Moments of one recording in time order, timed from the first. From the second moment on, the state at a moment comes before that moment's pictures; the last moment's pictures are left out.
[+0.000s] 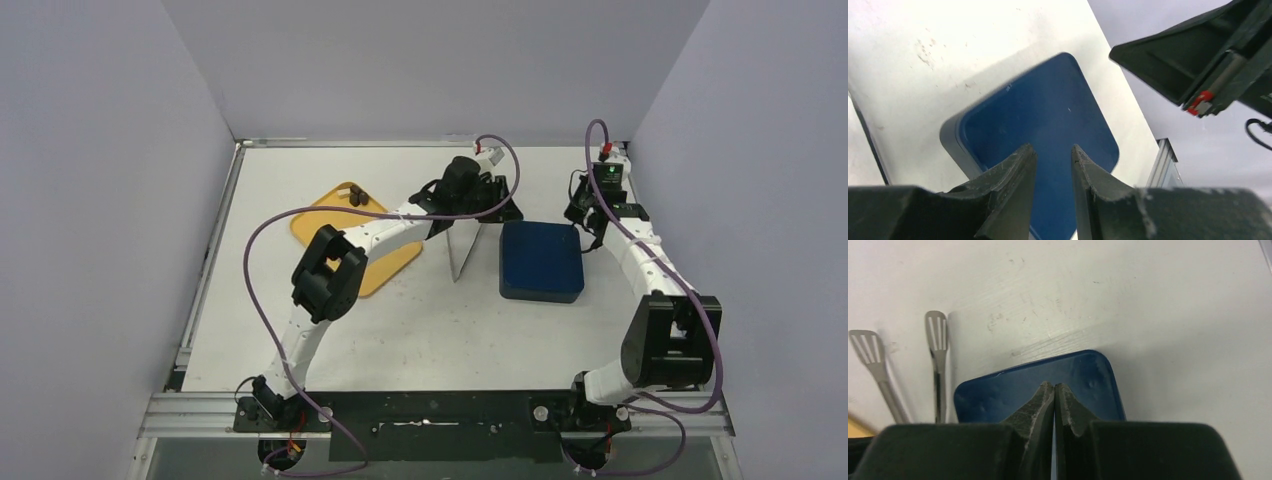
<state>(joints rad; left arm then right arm) -0.78 2.22 1.81 0.01 0.36 -0.70 -0.02 1.44 1.12 -0.39 0.10 0.37</state>
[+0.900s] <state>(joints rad) -0.77 2.38 1.93 -0.07 0.33 -0.63 -0.08 1.56 1.15 -0.32 0.11 0.35</state>
